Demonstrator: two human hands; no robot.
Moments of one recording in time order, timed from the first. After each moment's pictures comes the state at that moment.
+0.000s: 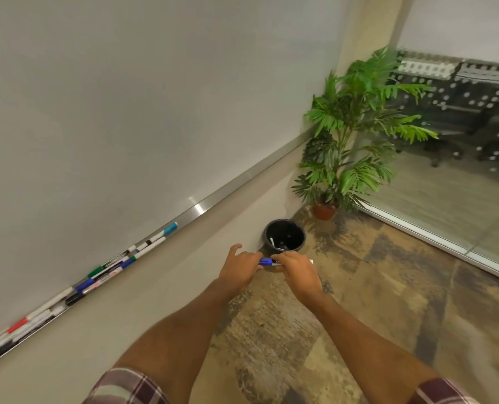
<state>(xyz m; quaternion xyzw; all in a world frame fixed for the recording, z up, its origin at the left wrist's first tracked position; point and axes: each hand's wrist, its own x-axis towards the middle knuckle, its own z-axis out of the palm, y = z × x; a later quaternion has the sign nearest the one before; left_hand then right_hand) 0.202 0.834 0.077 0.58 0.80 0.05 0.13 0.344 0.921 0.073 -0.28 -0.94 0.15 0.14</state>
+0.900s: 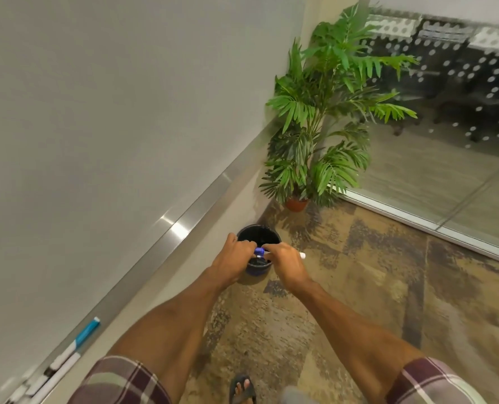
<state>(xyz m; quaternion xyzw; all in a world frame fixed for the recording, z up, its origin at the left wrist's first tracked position) 0.086 1.098 0.052 0.64 0.76 0.01 0.16 0.218 1.161 0.024 -0.41 -0.88 0.24 0.09</state>
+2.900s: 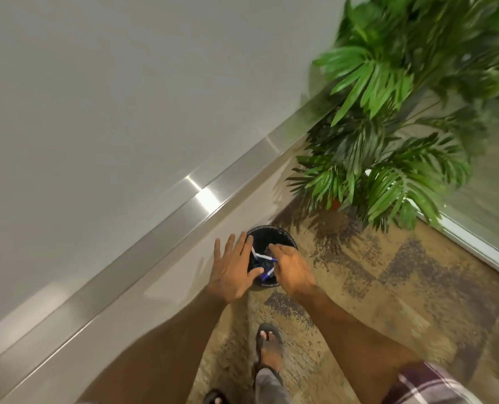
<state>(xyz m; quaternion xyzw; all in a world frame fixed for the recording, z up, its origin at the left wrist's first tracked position) 0.015 1.315 -0.133 0.49 0.85 -0.03 0.20 0.135 1.428 -0.160 -0.31 -0.92 0.25 -0.05</state>
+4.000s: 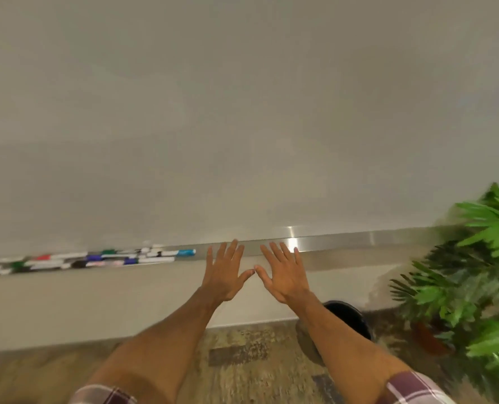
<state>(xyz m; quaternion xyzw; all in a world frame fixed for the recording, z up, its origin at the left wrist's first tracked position) 0.058 0.984 0.045 0.18 0.98 0.05 0.06 0.097 1.157 0.053 0.03 -0.99 0.10 0.02</state>
